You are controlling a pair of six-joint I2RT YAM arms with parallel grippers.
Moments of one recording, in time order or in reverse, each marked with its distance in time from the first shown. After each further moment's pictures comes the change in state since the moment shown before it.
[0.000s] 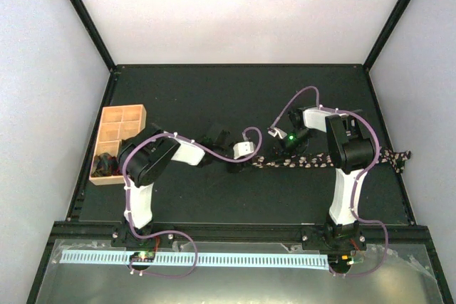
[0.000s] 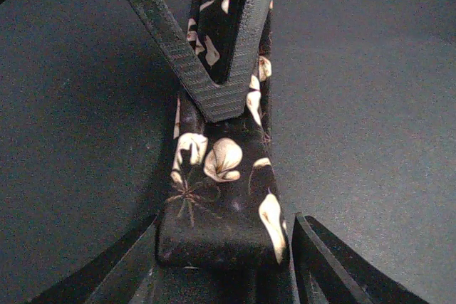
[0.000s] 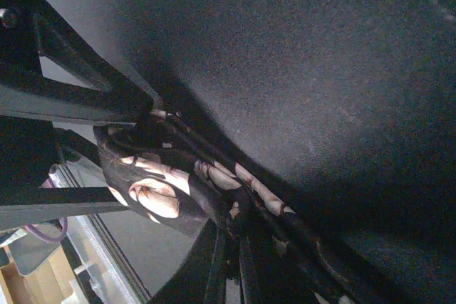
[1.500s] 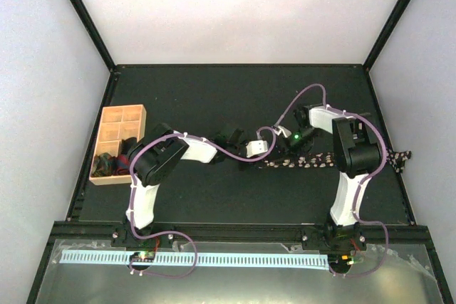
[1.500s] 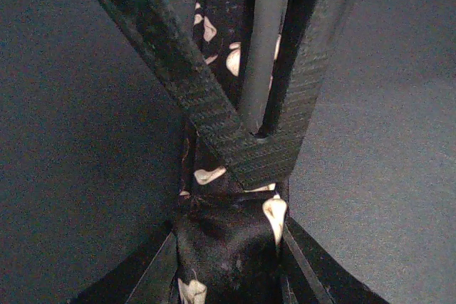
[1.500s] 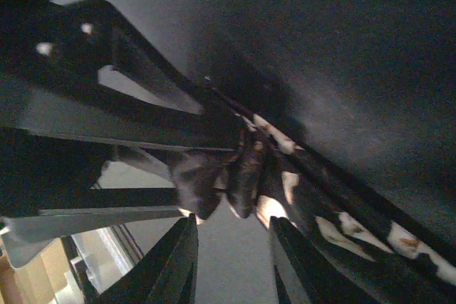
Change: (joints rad) left arm -0.078 0.069 0.156 -0.091 -0.093 -0.010; right arm -0.035 -0.058 -0.013 -0.069 -0.010 -0.083
